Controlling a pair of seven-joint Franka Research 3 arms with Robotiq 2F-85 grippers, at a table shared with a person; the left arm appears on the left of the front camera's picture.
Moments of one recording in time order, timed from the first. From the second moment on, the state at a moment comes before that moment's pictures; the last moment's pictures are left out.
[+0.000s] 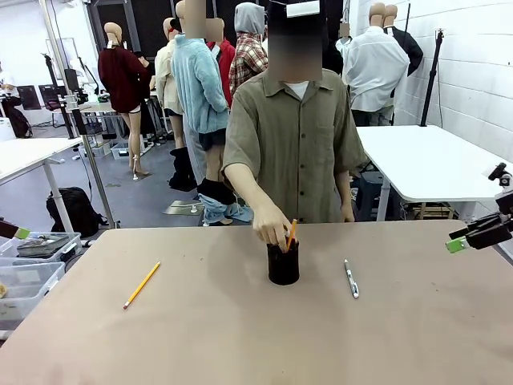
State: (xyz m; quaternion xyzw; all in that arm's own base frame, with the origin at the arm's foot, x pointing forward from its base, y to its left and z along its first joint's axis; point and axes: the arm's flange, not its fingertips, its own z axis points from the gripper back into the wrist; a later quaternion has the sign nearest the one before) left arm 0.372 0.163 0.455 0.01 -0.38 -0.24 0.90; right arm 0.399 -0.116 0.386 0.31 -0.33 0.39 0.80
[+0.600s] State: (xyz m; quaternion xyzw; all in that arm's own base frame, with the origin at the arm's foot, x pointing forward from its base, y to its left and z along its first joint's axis) left arm 0.372 0.162 0.455 0.01 -0.38 -0.24 0.90; right arm 0.432 -0.014 0.406 0.30 -0.32 0.44 0.78
